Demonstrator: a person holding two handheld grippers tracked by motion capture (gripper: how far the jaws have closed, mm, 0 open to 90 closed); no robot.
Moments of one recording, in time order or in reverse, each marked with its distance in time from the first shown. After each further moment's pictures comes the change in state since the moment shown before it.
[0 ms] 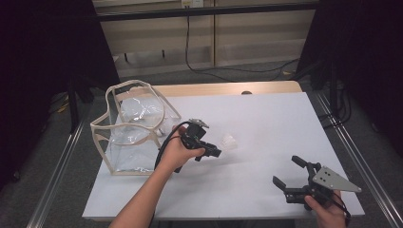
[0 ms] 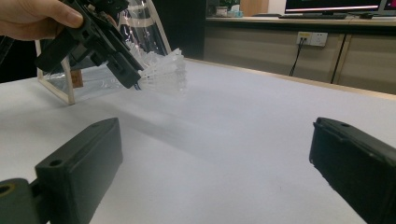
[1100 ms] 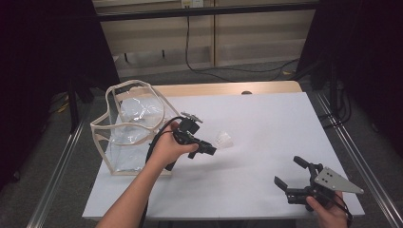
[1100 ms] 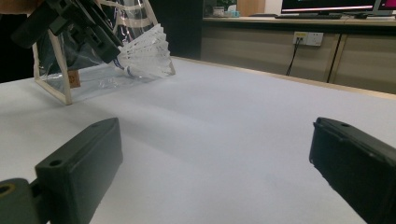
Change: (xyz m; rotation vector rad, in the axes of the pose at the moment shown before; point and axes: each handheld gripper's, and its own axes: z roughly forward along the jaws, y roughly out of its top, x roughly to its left) left arm -0.006 0.009 -0.033 0.024 -0.016 -0.034; right arm -0.001 0.000 -0.004 -0.001 -0.014 0.005
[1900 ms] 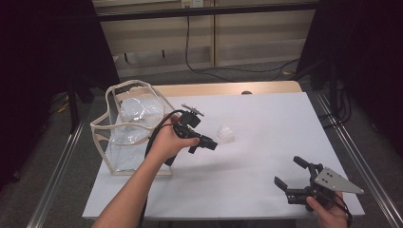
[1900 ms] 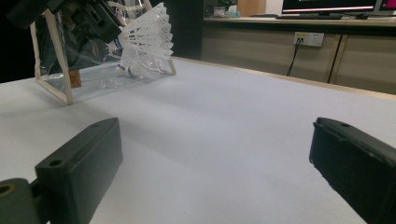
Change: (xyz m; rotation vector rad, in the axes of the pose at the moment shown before) left arm -0.010 0.019 -0.013 0.007 0.010 -0.010; right arm 0.000 0.000 0.000 -0.002 0.004 -0.002
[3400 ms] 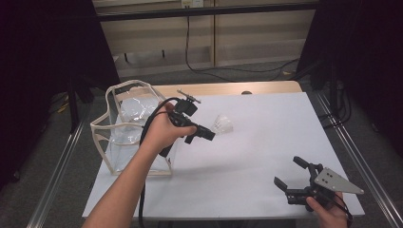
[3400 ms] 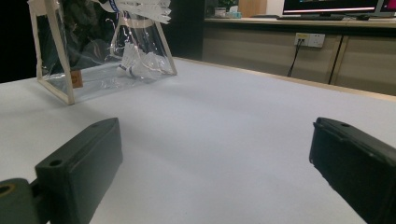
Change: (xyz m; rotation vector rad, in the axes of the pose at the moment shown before) left arm -0.012 0.024 -0.034 0.004 0.009 -0.014; right arm 0.001 0.000 0.000 0.000 0.003 -0.008
